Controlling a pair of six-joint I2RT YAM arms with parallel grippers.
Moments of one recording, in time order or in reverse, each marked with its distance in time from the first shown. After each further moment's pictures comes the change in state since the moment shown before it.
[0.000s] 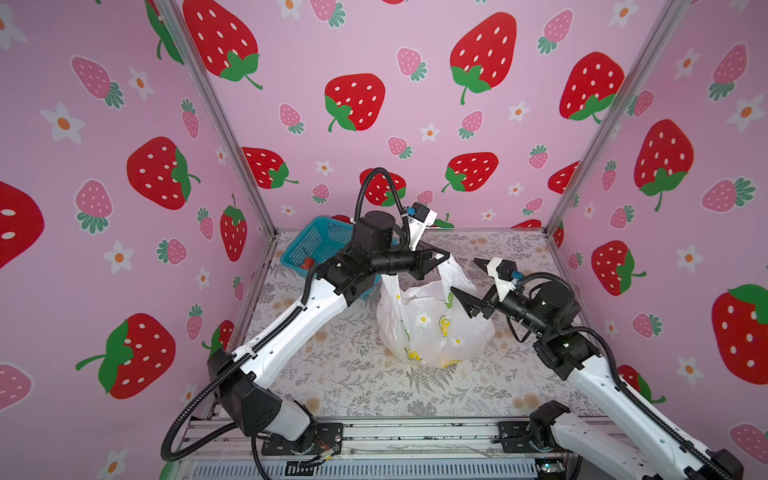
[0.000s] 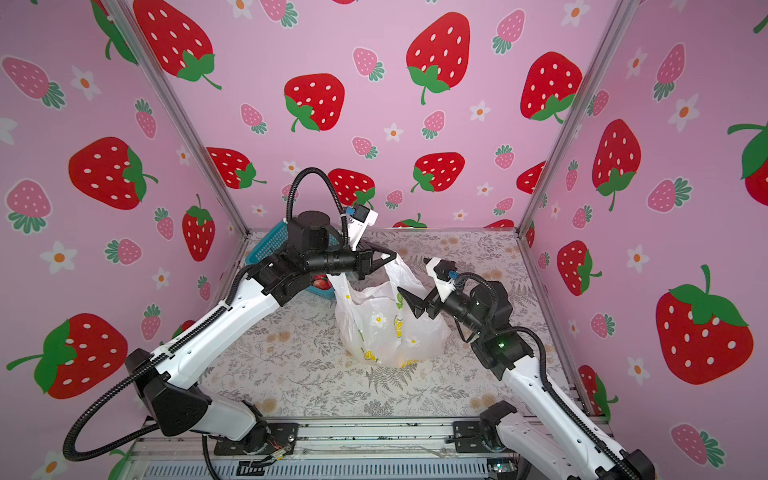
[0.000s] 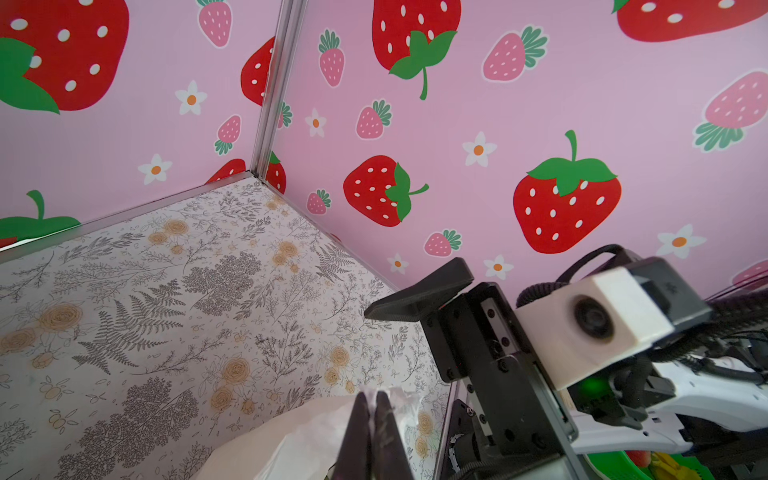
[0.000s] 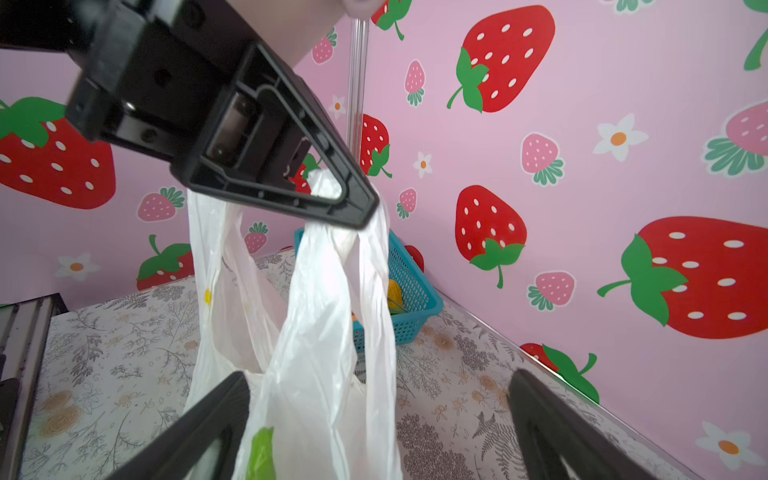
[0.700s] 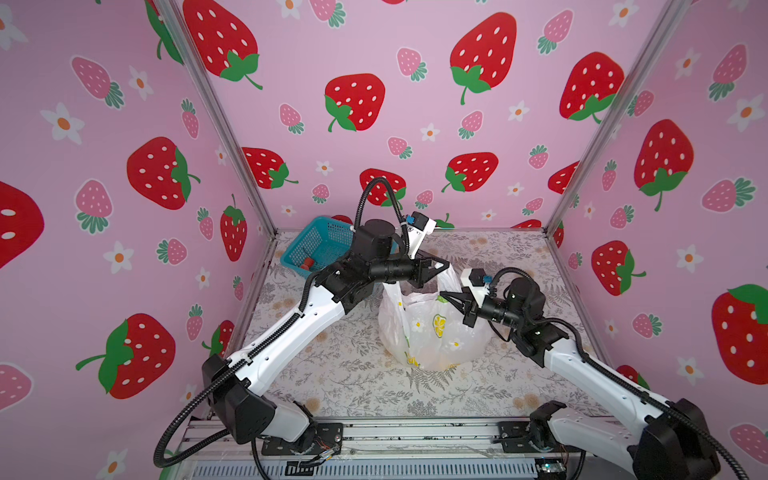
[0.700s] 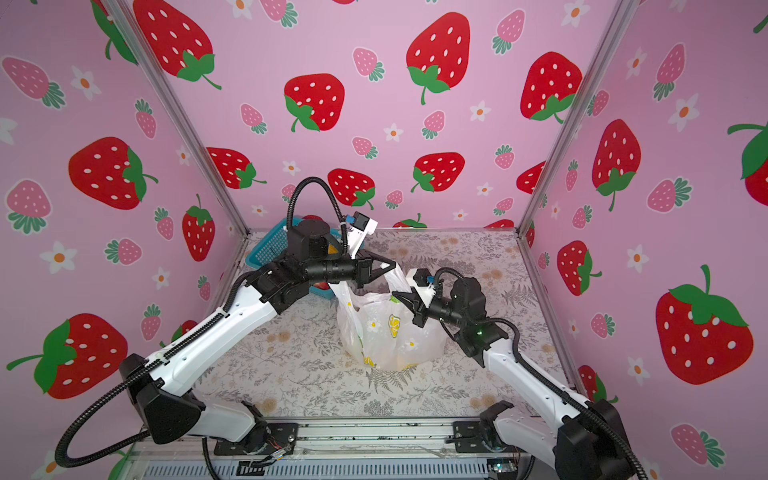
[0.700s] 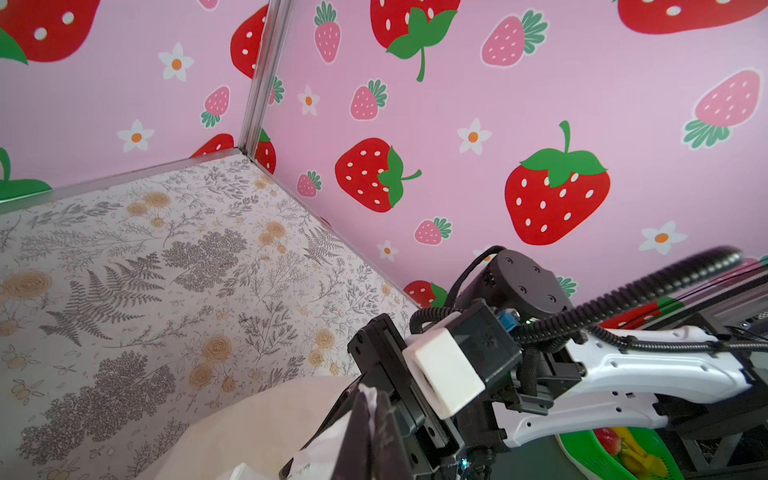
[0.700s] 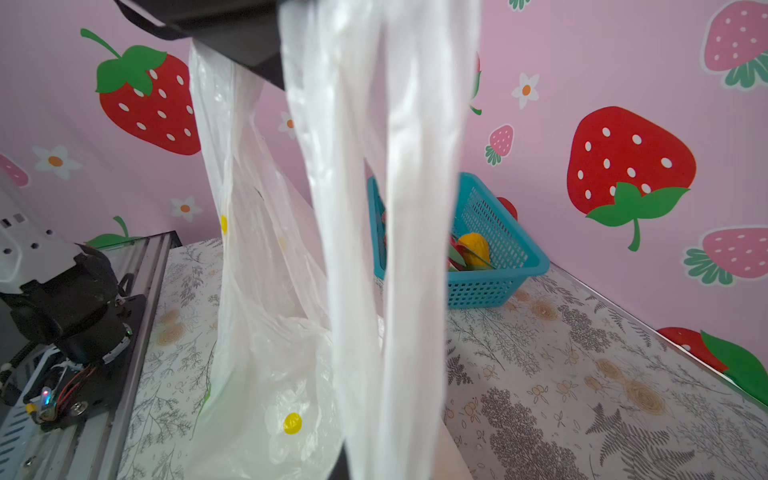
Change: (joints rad) left arm -0.013 -0.049 -0.087 0.014 0.013 -0.057; right arm -0.002 0.197 -0.115 0.136 -0.224 0.016
